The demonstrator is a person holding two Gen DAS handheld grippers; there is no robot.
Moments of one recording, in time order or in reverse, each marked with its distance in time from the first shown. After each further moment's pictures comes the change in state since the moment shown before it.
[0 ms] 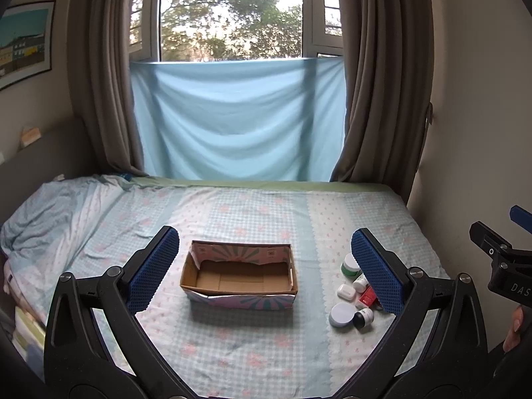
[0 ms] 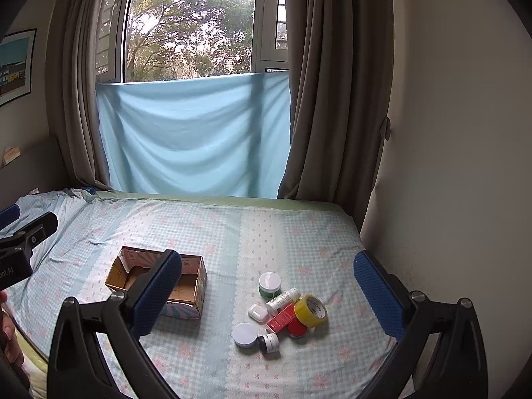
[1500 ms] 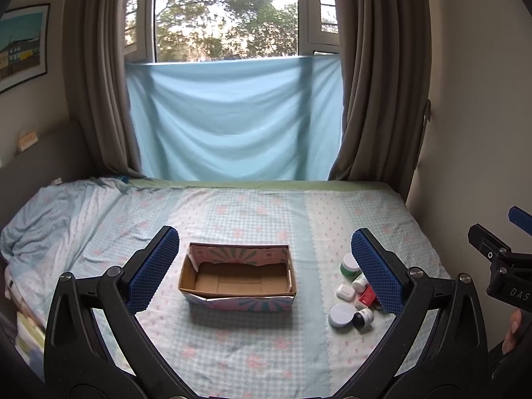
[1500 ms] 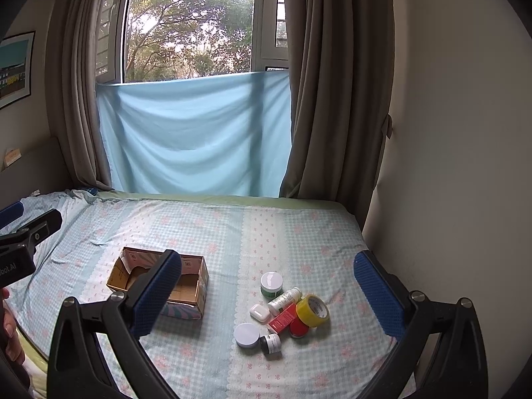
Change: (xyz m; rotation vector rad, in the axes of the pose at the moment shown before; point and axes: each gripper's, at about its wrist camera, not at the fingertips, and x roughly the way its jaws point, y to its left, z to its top) left arm 0.007 -0.002 0.003 0.015 0.008 -0.009; right arm -0.001 0.002 0.004 0.009 0.005 0.005
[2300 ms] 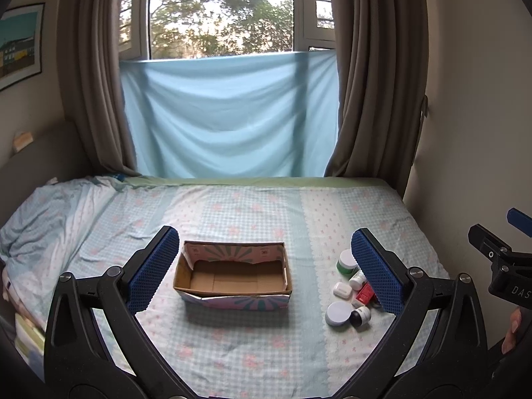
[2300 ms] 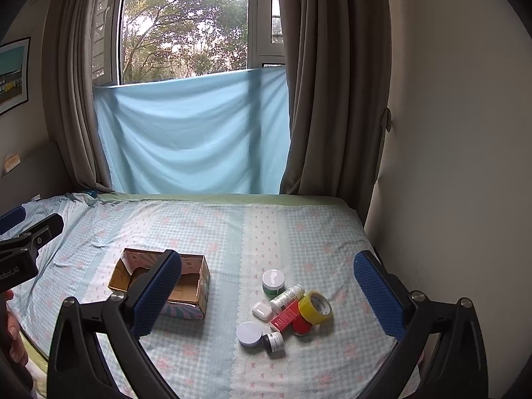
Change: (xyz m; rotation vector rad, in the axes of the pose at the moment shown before) left arm 0.009 -0.006 -0.001 0.003 0.018 -0.027; right arm 0.002 0.000 -0.005 0.019 0.014 0.001
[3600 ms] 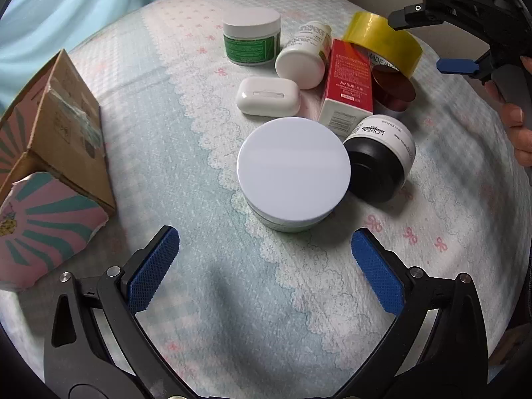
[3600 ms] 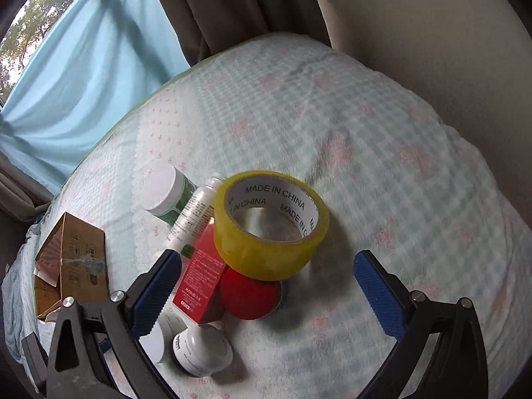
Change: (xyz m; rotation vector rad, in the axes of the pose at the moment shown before) left arm 0.369 -0.155 -0.336 0.423 0.552 -0.395; right arm 0.358 -0.161 -0.234 0.520 0.432 0.008
